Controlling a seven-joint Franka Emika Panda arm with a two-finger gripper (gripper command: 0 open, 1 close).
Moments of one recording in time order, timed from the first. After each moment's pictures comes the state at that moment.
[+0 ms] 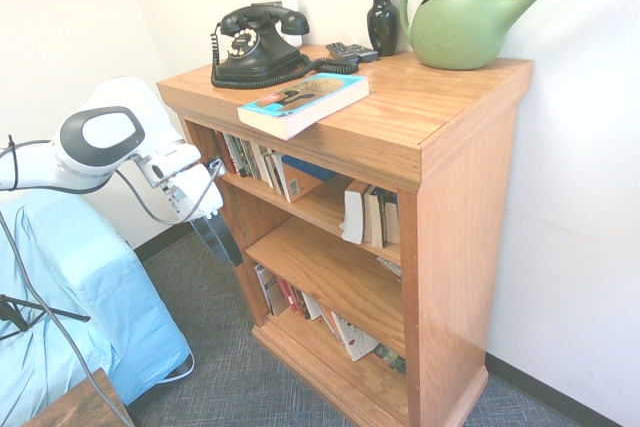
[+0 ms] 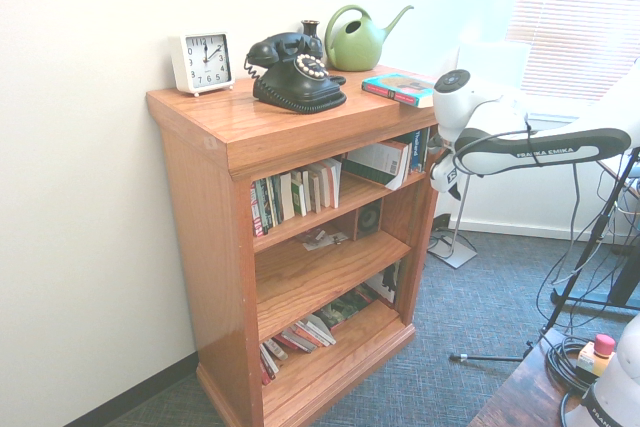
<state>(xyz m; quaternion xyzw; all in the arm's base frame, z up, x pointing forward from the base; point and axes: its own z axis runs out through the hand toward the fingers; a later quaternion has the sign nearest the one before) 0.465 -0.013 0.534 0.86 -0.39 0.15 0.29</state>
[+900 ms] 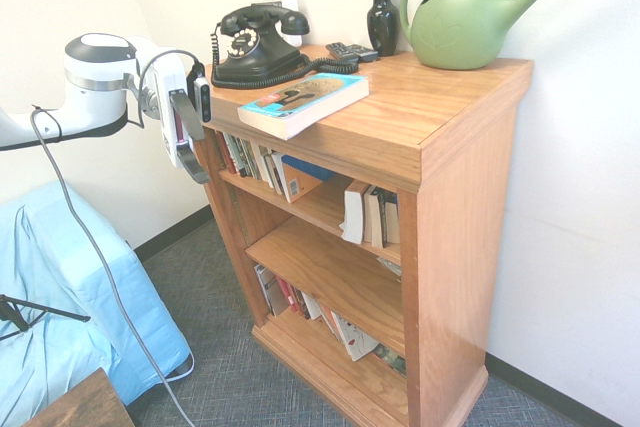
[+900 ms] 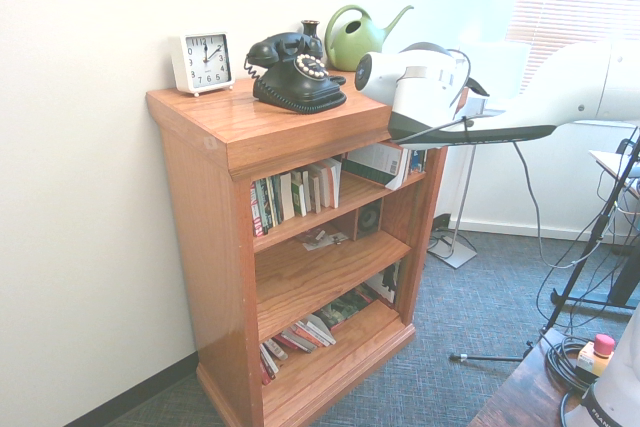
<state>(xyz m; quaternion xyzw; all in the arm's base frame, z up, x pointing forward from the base) 0.529 0.053 0.623 0.72 -0.36 0.13 0.58</state>
